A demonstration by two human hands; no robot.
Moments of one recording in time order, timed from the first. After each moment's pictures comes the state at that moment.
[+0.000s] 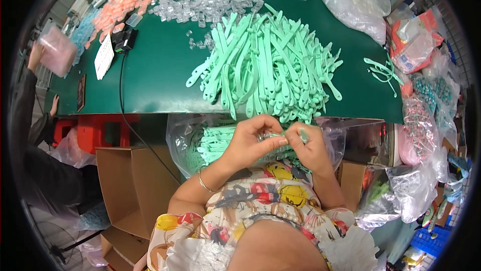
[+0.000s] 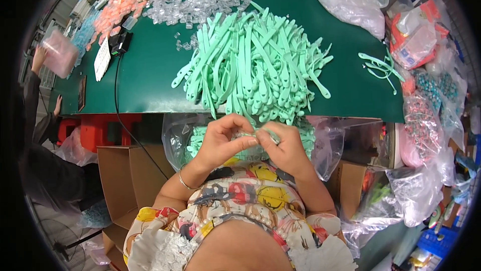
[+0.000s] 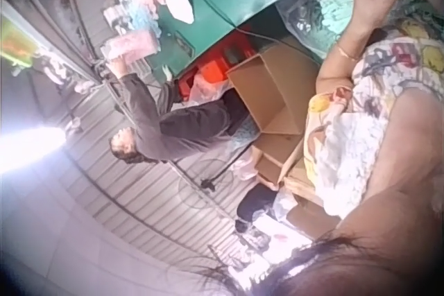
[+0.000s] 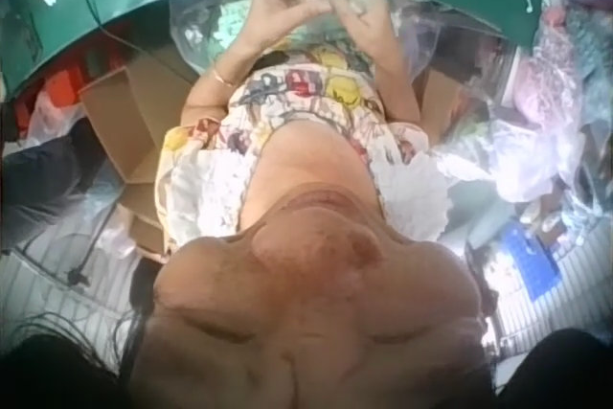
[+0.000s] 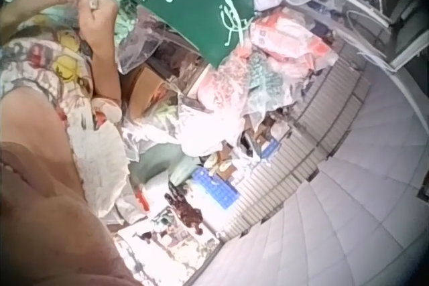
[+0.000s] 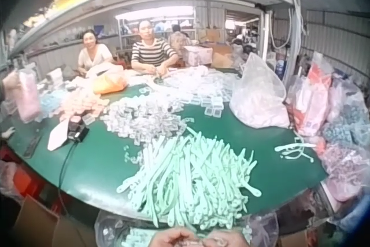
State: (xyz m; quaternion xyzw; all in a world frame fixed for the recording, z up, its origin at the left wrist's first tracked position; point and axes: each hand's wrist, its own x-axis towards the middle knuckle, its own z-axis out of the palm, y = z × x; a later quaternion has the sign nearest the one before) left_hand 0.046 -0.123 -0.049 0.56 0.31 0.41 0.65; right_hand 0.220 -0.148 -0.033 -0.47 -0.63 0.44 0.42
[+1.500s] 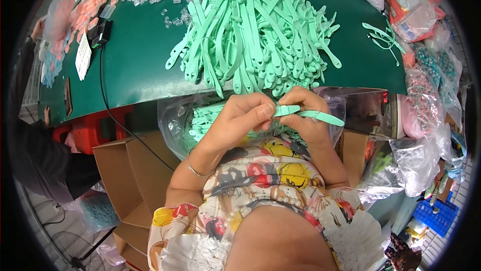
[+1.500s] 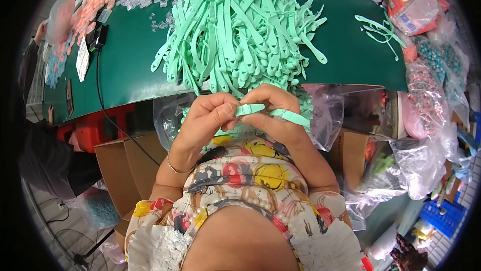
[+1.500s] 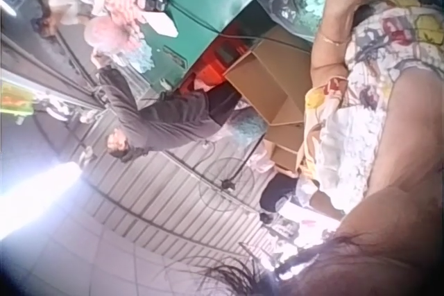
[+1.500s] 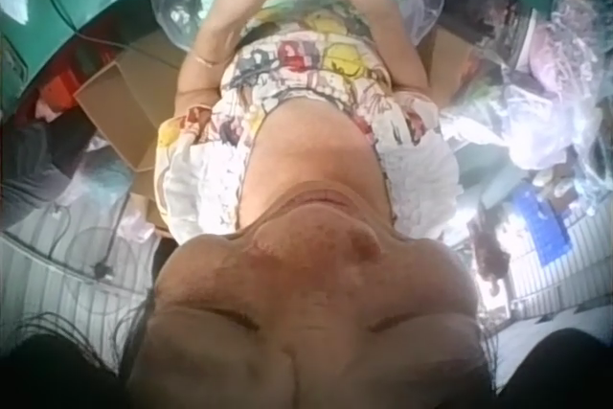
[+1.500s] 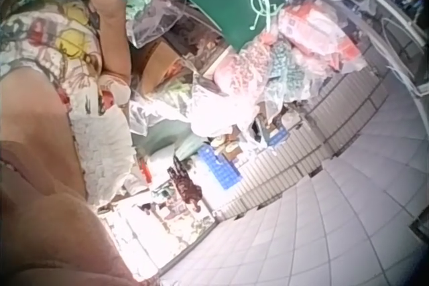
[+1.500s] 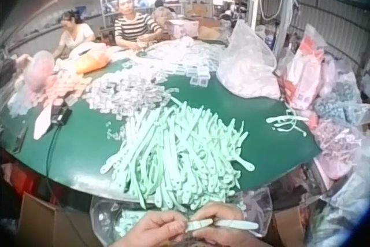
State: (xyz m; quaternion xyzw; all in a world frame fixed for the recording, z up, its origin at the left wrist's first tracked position) left_hand 0.041 -0.112 -0.039 0.43 0.28 0.30 0.80; right_hand 0.221 -0.138 -0.053 -0.34 -0.58 0.49 0.56
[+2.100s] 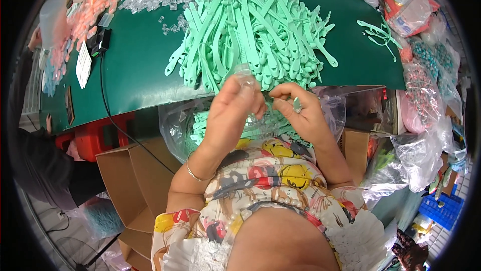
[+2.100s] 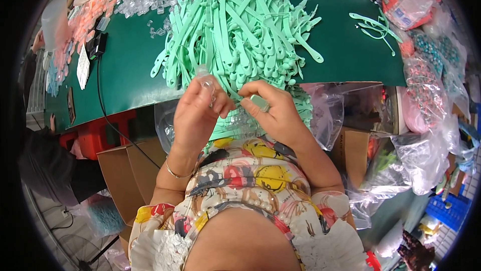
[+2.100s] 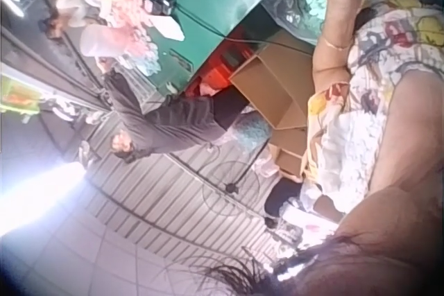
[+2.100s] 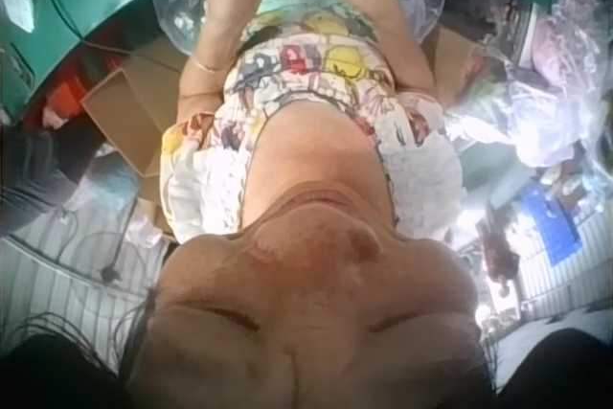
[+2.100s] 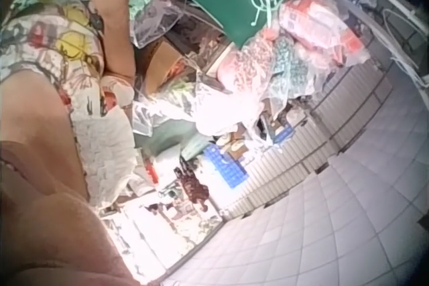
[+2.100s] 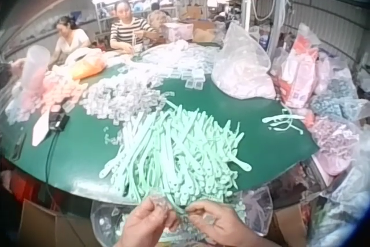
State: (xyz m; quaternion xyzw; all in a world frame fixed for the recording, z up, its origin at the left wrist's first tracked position) left_hand 0.050 -0.110 -0.028 0.36 0.26 0.47 0.76; right_hand 0.220 -0.134 -0.045 -0.47 -0.60 0.44 0.47
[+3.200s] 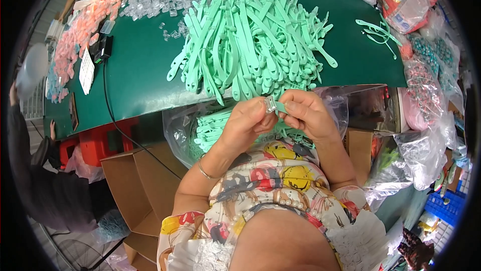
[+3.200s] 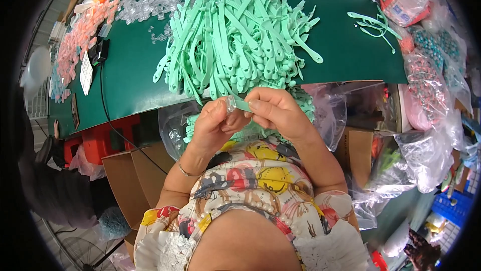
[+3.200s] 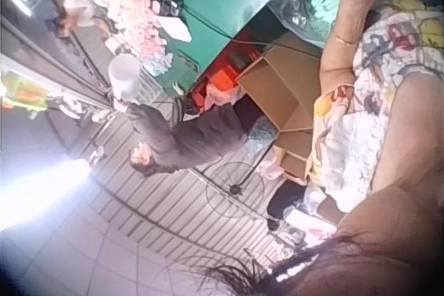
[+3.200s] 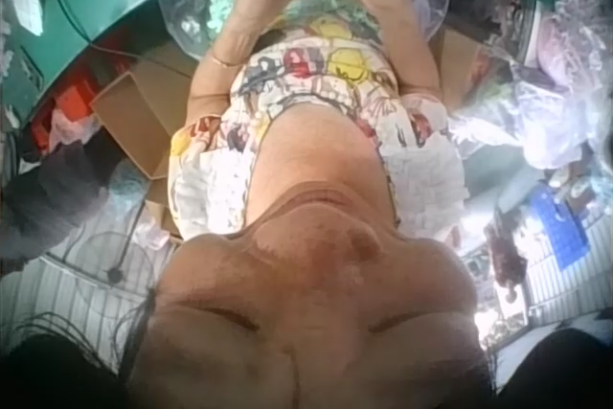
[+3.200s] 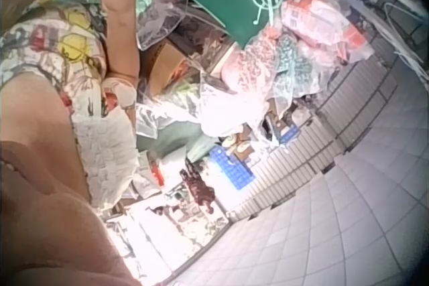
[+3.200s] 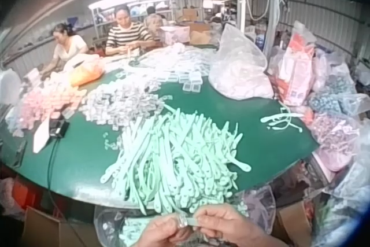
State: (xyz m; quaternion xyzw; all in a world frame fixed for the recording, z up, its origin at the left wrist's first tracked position) left_hand 0.061 -0.115 -0.052 0.36 0.18 0.37 0.84; right_hand 0.229 -0.136 -0.040 -0.33 -0.39 0.73 0.46
